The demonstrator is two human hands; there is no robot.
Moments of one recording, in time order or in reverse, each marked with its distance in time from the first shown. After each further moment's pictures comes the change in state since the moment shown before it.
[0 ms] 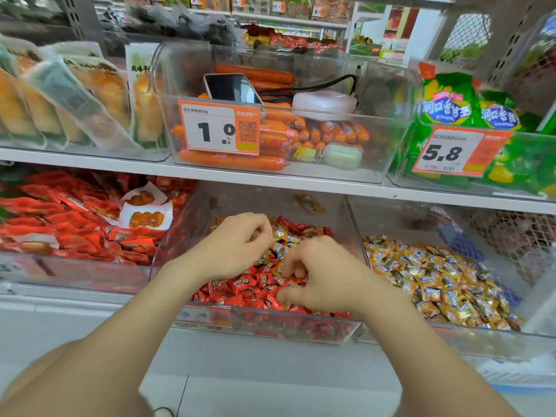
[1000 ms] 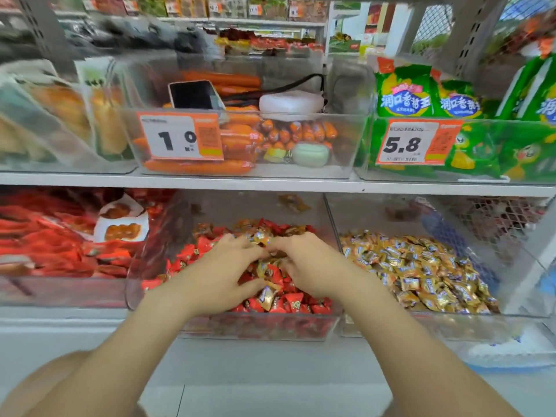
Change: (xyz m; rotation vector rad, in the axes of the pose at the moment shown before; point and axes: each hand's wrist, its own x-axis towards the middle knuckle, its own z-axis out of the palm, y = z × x) left_hand -0.014 0.001 0.027 0.401 -0.193 0.153; right_hand 0.009 0.031 0.010 0.037 -0.010 0.073
